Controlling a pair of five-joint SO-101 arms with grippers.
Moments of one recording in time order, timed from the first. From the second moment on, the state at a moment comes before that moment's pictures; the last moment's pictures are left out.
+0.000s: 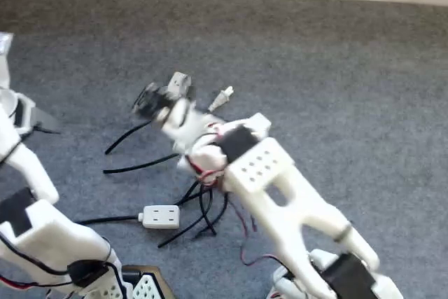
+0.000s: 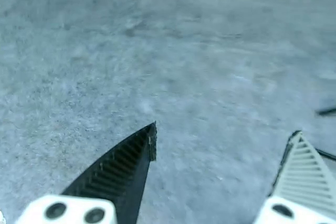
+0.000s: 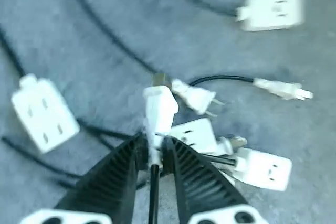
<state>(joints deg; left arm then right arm) -42.5 10.2 -9.5 80.5 -28.9 -44.3 -20.0 21.3 65.0 25.4</state>
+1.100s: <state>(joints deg) -5.1 -60.6 48.4 69.7 -22.6 -50.5 -58.1 63.0 40.7 8.5</state>
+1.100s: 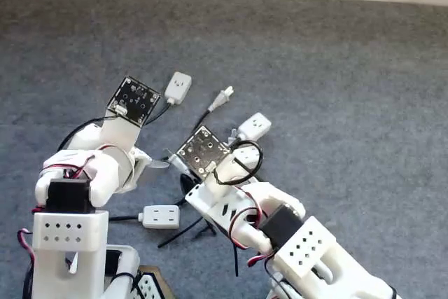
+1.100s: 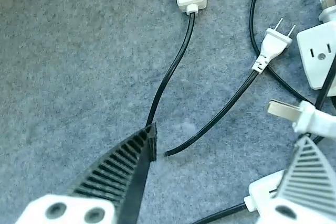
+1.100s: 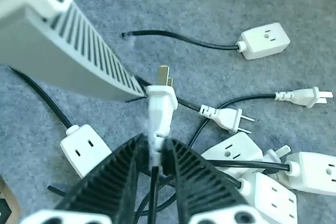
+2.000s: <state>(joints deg) -6.5 -60.9 65.5 55.4 -13.1 -13.5 -44.4 72.7 40.9 24.9</state>
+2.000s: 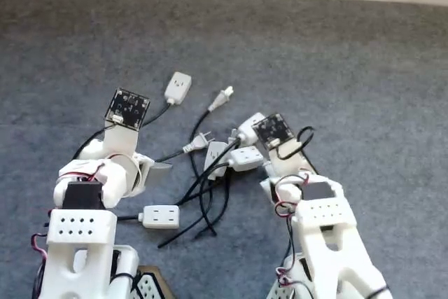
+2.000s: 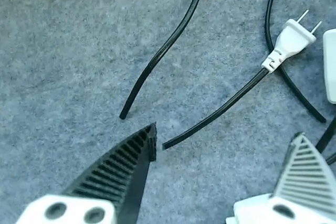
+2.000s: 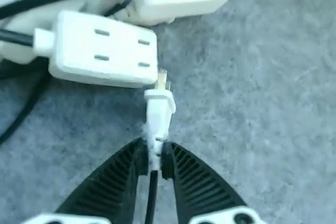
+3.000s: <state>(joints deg) -6.5 -60.9 65.5 55.3 -13.1 -13.7 -35.9 71.1 38.5 22.1</state>
